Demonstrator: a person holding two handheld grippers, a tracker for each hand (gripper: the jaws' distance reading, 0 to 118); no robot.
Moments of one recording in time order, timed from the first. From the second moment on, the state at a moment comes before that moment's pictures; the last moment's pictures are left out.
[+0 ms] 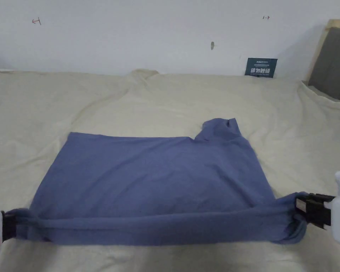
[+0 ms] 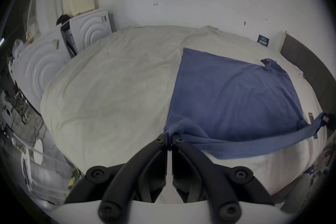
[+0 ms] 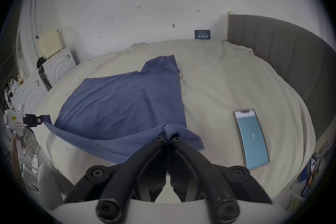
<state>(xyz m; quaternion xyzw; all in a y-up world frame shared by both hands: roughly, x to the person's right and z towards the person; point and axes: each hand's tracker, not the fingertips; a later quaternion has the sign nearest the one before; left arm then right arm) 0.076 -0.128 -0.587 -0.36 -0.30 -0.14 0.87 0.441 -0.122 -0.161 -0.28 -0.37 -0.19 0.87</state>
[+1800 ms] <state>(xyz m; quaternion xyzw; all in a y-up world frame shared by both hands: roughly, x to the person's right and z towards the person) 0.101 -0.208 -0.635 -0.44 -0.26 -0.13 0.85 0.402 -0.169 -0.194 -0.29 -0.33 -0.28 0.85</state>
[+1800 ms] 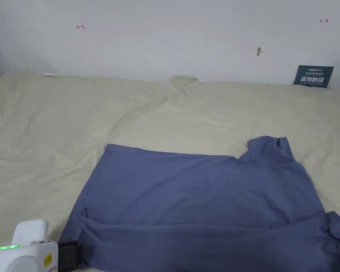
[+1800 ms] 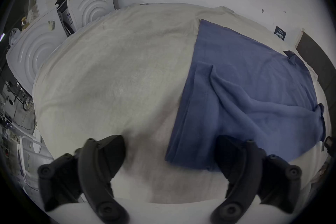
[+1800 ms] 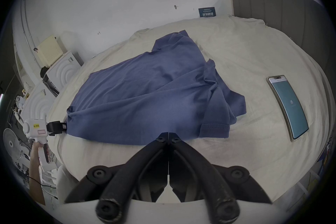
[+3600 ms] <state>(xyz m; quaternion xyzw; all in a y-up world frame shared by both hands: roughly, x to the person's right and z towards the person) 0.011 -0.171 -0.564 -0.45 -0.29 -0.16 0.83 0.385 -0.178 -0.107 -0.35 -0.32 -0.29 0.83</state>
